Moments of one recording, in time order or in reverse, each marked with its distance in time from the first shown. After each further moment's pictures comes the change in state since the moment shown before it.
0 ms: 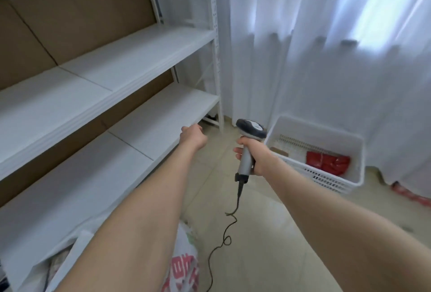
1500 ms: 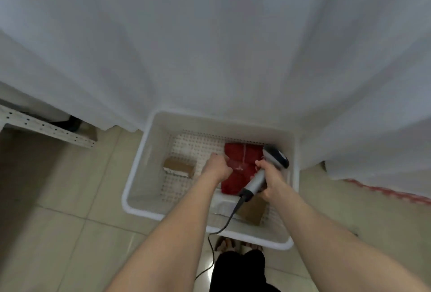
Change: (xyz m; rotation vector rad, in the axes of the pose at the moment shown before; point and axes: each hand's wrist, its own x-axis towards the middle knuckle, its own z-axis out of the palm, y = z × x) left_hand 0.390 0.507 0.677 0.297 -0.720 0.203; right_hand 0.618 -0.107 -0.640 0.487 0.575 0.365
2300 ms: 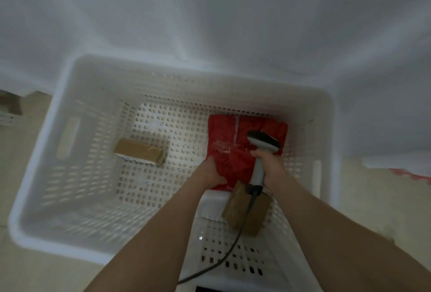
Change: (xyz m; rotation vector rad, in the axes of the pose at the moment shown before) left_hand 0.231 -0.099 0.185 -0.039 -0.209 0.040; right_hand 0.296 0.064 -0.016 -0.135 0.019 -0.052
